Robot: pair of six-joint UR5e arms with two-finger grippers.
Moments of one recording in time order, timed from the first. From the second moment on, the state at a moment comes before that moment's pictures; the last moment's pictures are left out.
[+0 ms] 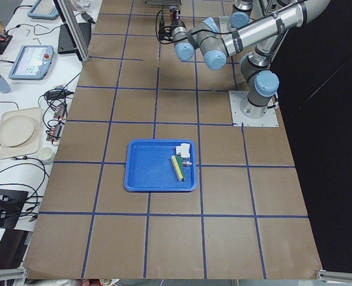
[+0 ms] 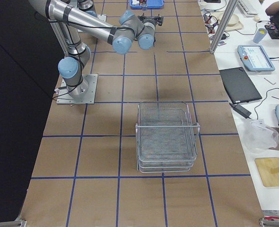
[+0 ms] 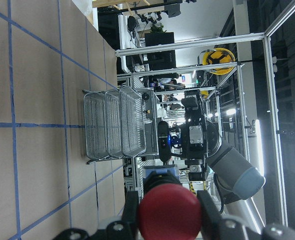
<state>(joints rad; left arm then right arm) -1.36 -1.47 -2.10 -1.73 0.11 0.65 1.32 -1.58 1.92 -1.17 -0.16 0.81</state>
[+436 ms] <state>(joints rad) -1.37 -1.46 -2.10 -1.72 0.12 0.65 1.36 -1.58 1.98 -1.16 -0.08 0.76</state>
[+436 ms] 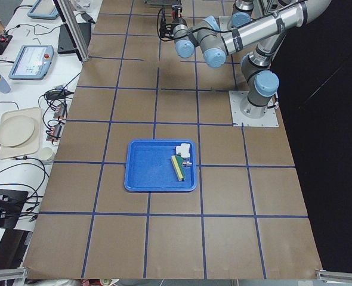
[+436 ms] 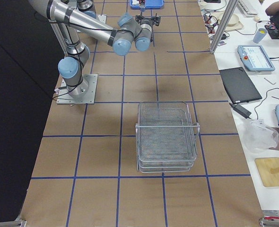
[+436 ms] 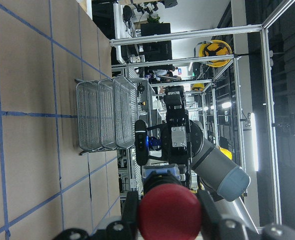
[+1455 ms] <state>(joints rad) -1.37 -1.47 -2.10 -1.72 0.12 0.65 1.46 -1.58 2.03 -1.16 0.02 0.74</state>
